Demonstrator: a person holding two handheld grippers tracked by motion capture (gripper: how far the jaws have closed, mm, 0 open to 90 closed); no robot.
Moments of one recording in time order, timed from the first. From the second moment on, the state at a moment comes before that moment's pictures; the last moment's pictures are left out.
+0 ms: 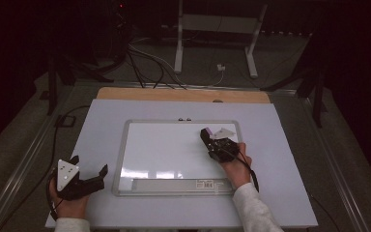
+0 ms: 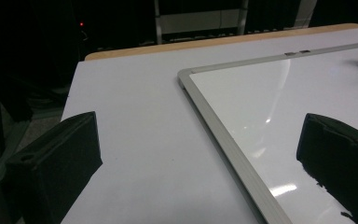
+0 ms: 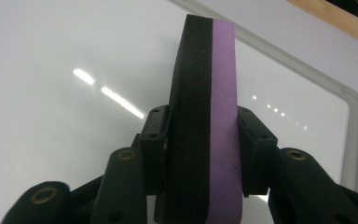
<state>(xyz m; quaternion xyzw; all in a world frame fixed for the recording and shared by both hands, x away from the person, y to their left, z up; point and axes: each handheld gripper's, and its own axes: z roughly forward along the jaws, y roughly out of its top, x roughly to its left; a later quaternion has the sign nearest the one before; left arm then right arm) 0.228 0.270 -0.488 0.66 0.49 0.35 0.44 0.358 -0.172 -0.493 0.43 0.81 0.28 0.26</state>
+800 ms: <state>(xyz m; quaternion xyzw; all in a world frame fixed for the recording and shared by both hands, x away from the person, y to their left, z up) 0.228 0.270 -0.488 0.66 0.49 0.35 0.44 0.383 -0.208 -0.495 0.56 0.73 0.26 0.30</state>
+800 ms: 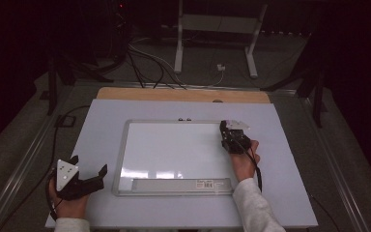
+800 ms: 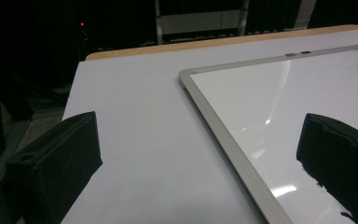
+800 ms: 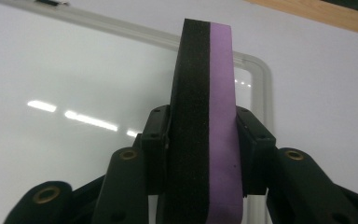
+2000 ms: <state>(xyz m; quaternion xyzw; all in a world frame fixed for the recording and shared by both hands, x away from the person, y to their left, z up) 0.228 0.270 -0.488 0.66 0.49 0.35 0.44 0.381 -0.211 -0.477 0.55 0.72 0.32 0.29</state>
